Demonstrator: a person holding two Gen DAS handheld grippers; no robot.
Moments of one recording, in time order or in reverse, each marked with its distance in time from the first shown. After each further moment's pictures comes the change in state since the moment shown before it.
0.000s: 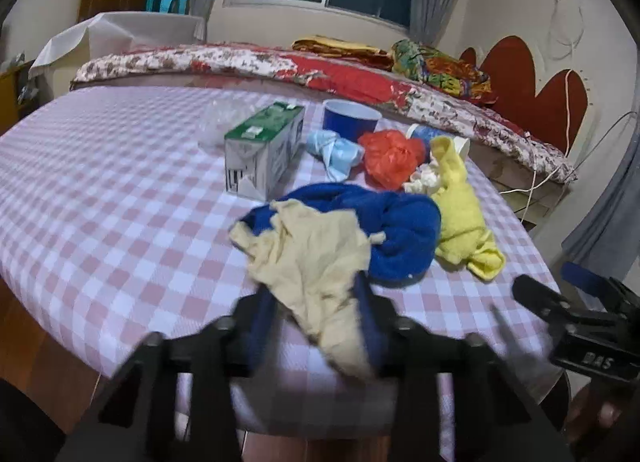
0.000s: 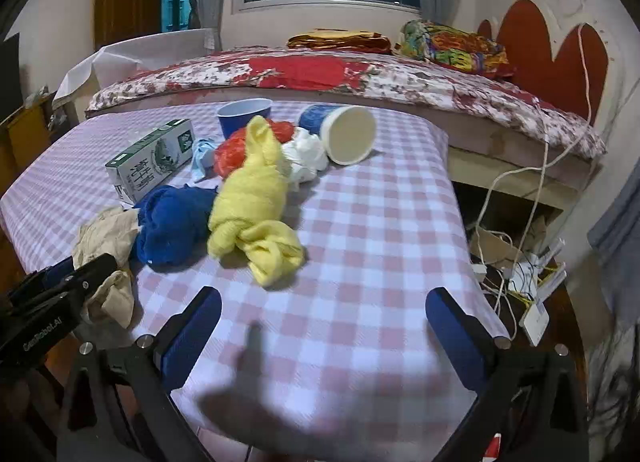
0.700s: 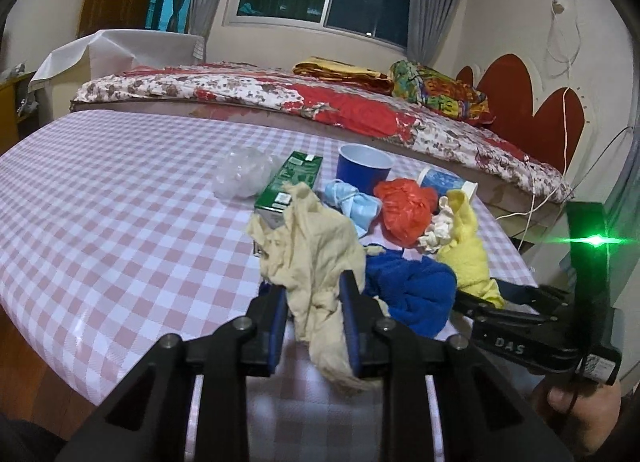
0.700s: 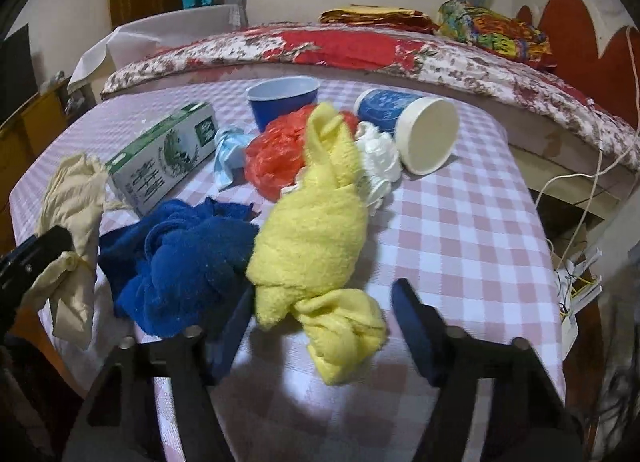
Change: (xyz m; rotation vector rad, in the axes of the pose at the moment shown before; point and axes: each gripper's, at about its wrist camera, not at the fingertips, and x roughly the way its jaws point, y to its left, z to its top) left arm -0.004 0.022 0.037 0.007 -0.059 -0.011; right arm 0.064 0.034 0.034 -0.042 0.105 0.107
